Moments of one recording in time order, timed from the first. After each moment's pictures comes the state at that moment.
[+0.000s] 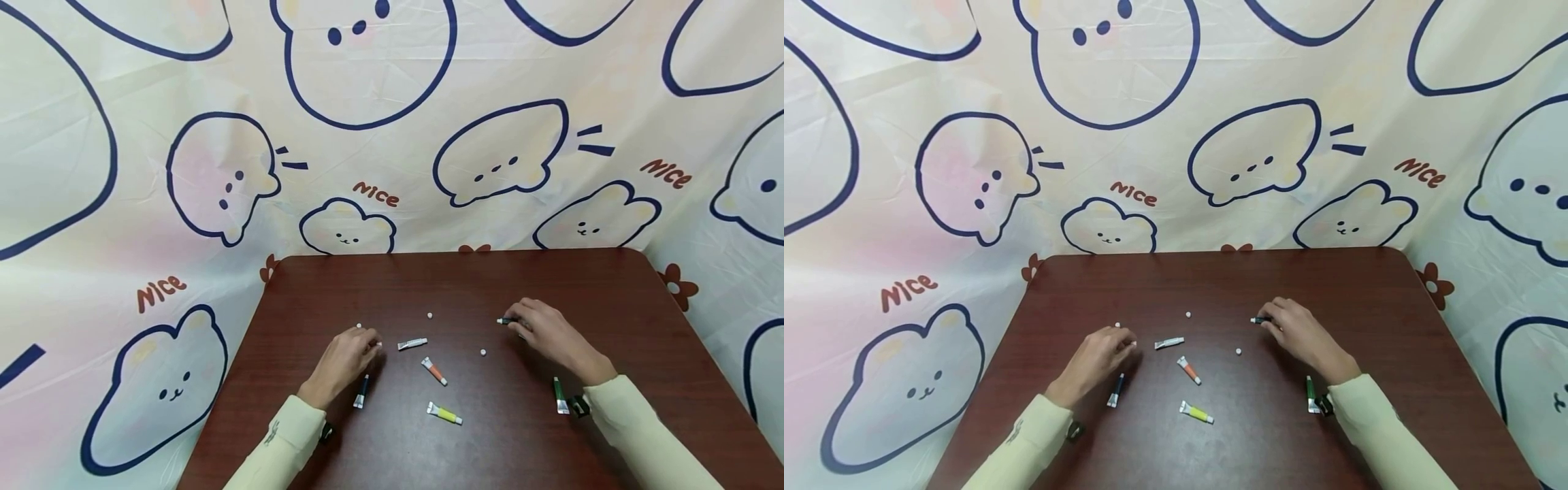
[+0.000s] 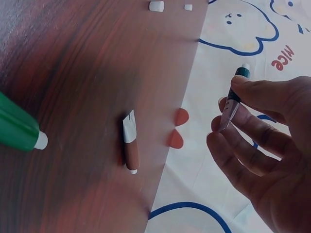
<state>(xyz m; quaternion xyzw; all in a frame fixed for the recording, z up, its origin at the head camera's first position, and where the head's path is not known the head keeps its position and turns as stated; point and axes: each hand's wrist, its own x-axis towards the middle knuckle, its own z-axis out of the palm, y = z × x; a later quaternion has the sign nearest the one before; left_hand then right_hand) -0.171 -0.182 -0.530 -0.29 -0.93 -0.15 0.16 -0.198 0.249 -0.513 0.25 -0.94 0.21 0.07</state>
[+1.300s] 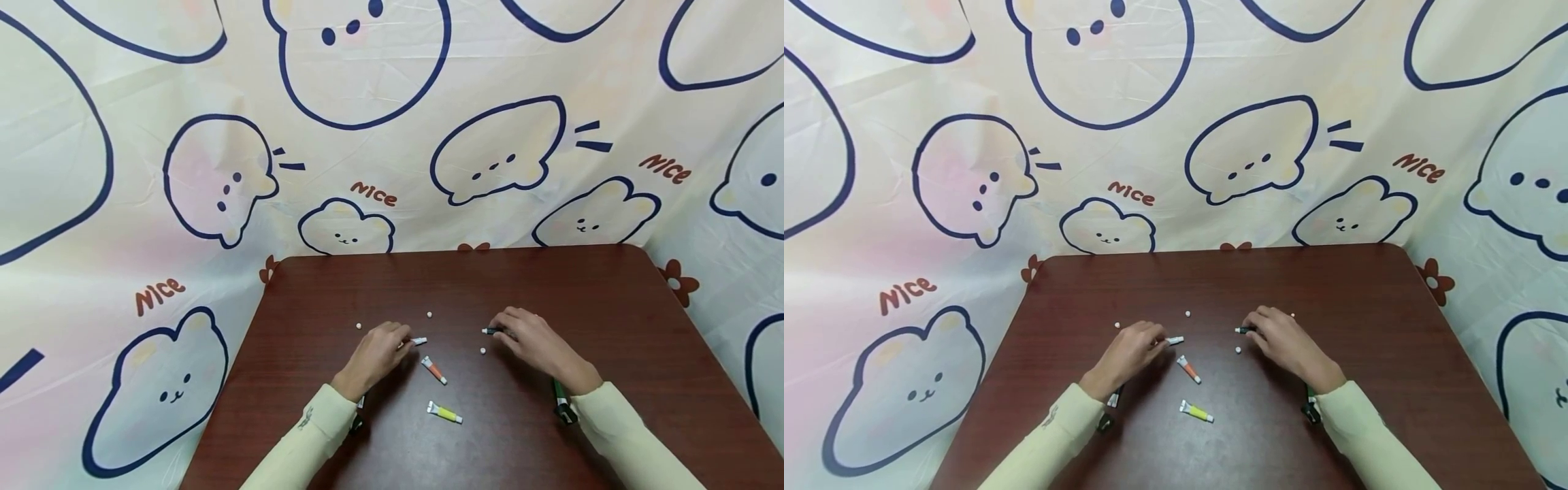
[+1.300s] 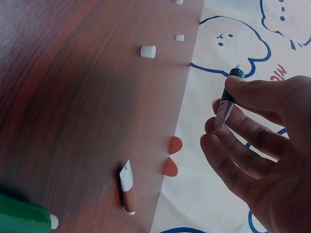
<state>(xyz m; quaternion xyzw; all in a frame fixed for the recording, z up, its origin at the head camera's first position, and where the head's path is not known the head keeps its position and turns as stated) -0.181 -0.122 -0.528 -0.34 -0.92 -0.15 0.15 -0.185 0.223 -0.520 0.25 -0.94 0.21 0.05</state>
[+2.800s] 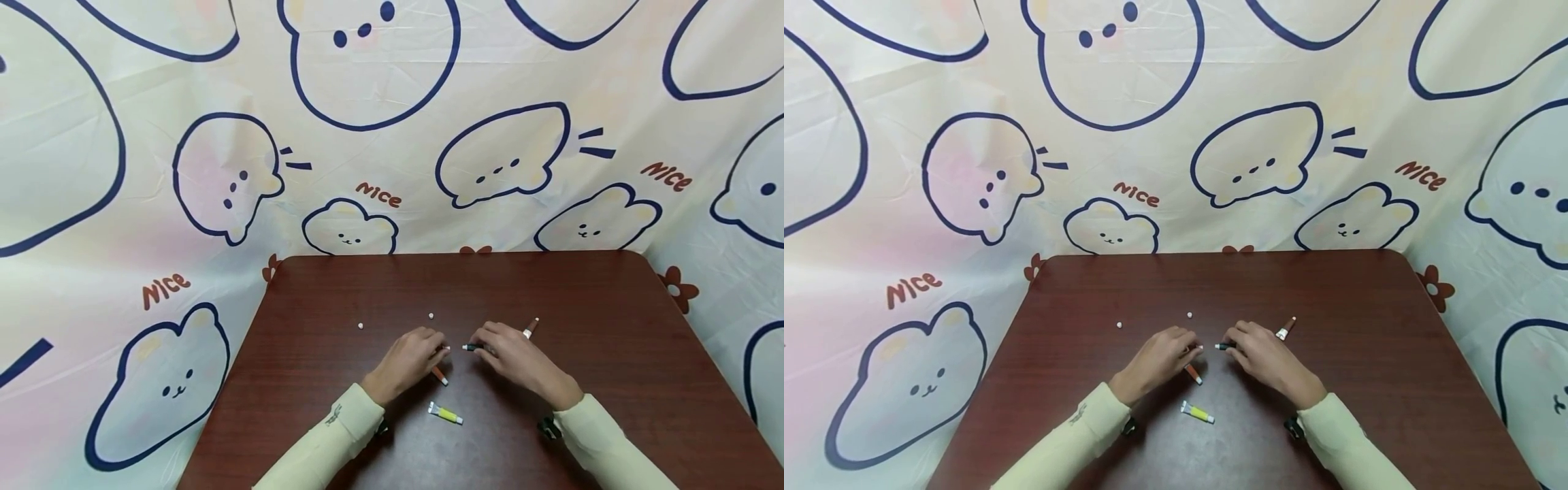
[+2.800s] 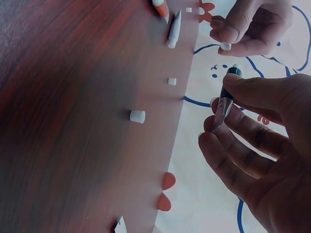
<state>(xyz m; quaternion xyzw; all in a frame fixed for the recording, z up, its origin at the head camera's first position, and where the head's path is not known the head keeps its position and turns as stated) -0.170 -0.075 -0.527 -0.40 -0.90 -0.13 0.15 -0.163 0.184 -0.518 0.30 -0.93 0.20 0.06</state>
